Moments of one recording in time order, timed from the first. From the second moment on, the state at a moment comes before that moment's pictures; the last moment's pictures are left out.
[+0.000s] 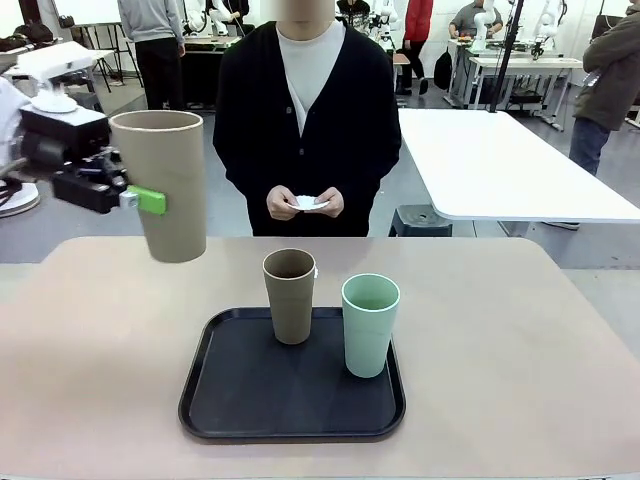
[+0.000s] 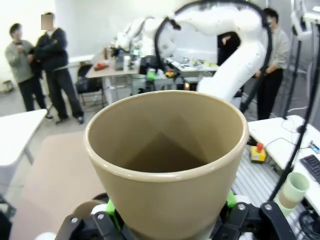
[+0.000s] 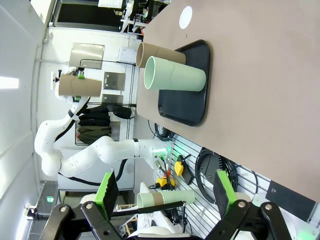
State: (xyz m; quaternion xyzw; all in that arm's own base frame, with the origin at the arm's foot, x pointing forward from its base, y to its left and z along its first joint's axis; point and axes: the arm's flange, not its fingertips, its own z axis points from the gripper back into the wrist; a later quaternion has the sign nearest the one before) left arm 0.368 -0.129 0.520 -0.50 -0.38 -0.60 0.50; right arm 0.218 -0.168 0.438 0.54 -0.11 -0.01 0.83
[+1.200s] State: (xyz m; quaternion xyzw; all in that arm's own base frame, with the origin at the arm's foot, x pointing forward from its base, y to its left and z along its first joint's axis) left arm 0.583 -0.214 0.428 -0.45 -0.45 -0.60 0.49; right arm 0.218 -0.168 0.439 0.54 -0.11 -0.01 0.83
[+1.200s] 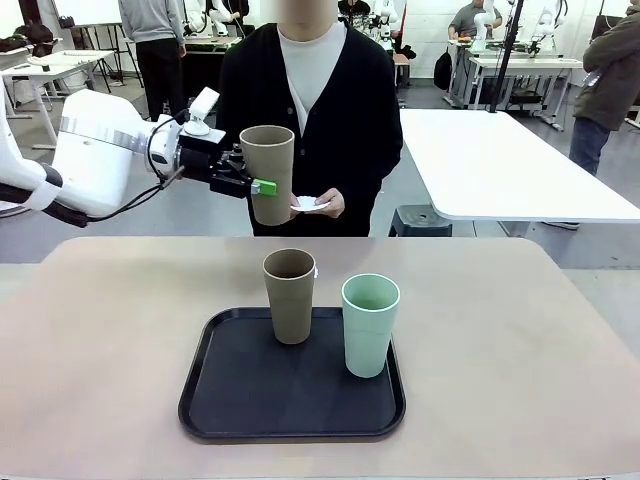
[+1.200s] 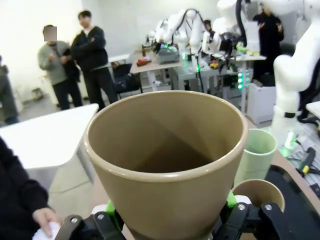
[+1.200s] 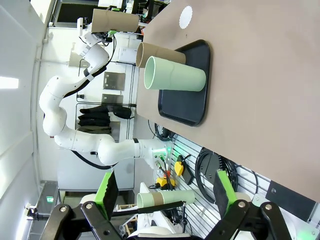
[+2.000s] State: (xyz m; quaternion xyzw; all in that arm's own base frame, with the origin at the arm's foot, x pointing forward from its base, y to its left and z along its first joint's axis) left arm 0.582 -0.218 0.424 -0.45 -0.45 -0.61 0.48; right arm 0.218 -0.168 0.439 0.54 -0.11 -0.01 0.83
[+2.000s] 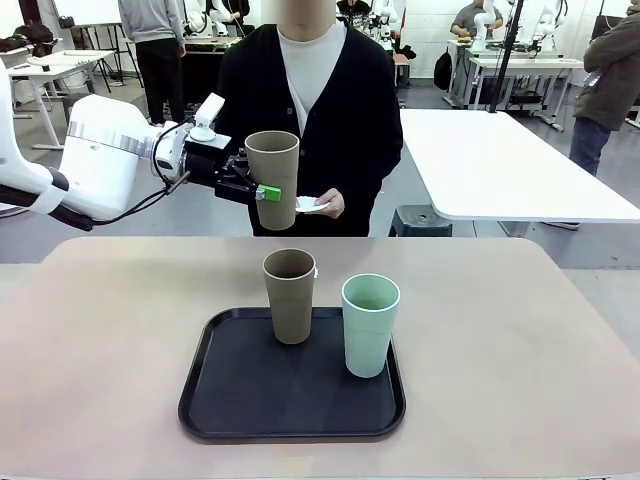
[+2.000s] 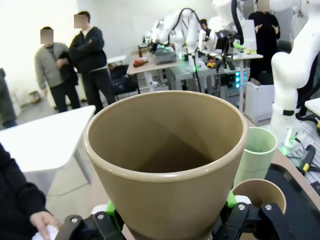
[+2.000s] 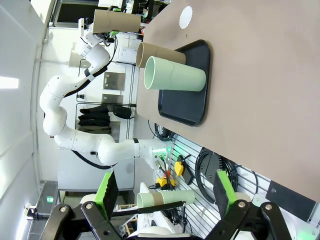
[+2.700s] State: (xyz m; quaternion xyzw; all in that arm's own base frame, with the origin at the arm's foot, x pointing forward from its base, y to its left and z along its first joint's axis) left arm 0.649 -0.231 0.354 -0.48 -0.44 -0.59 0.48; right arm 0.218 -0.168 0.439 0.54 -0.11 -0.01 0.83
